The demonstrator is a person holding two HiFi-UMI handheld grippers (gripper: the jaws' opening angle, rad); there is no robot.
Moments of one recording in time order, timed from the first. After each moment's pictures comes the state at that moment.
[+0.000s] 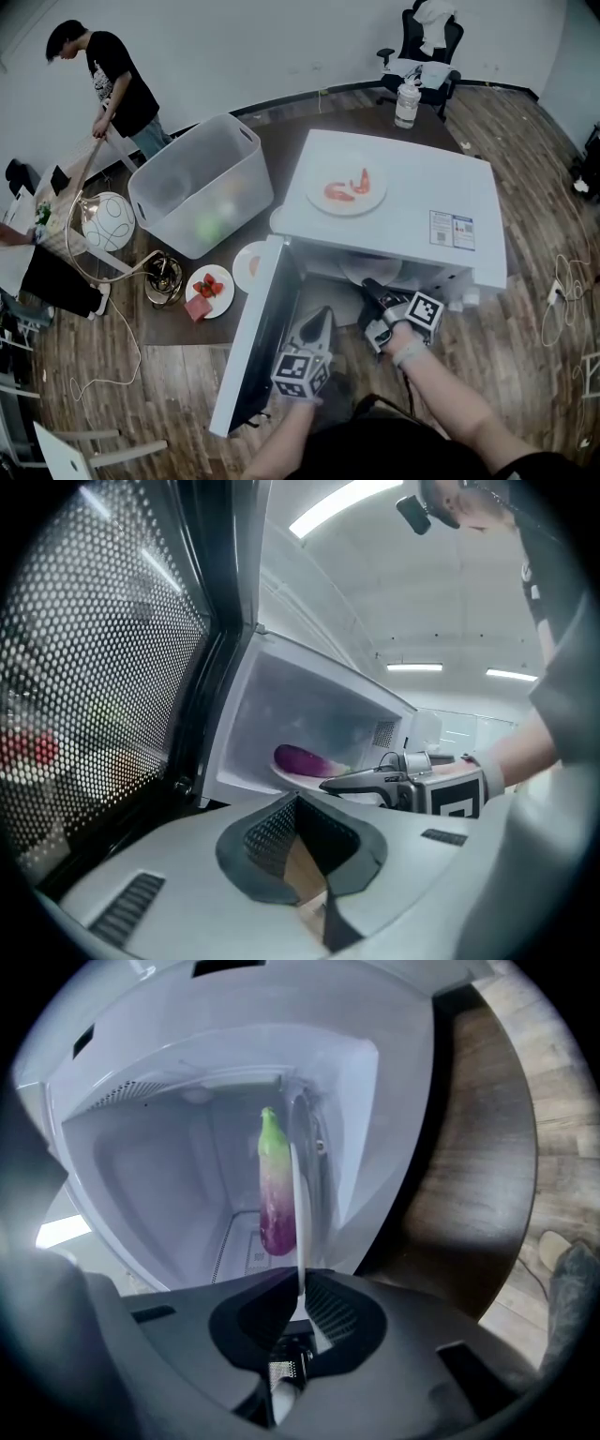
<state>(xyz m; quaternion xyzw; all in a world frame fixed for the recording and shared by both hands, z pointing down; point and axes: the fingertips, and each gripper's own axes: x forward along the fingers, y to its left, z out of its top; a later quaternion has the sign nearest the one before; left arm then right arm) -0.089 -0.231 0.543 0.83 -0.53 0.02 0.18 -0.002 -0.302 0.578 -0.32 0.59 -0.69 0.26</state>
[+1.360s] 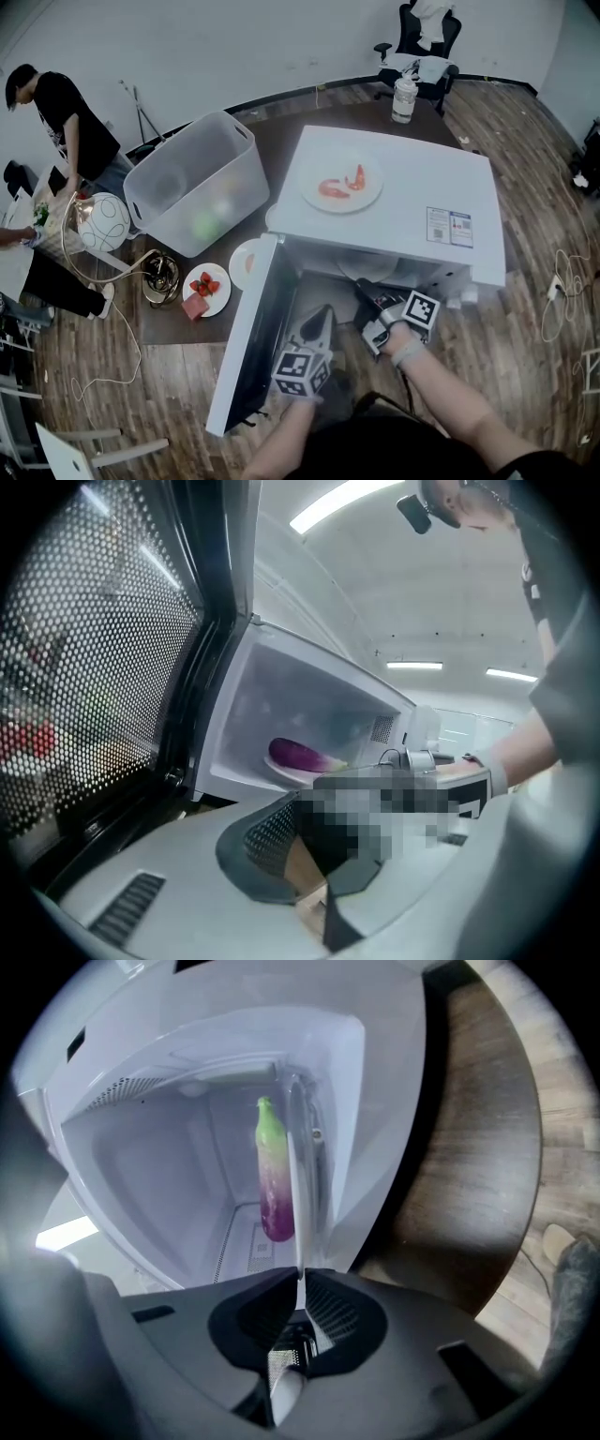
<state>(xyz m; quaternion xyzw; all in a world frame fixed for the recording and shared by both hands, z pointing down) -0.081 -0.232 0.549 0.83 -0.53 0.02 0.19 -0.011 -0.296 0.579 -0.29 0.60 -0.70 0.26</state>
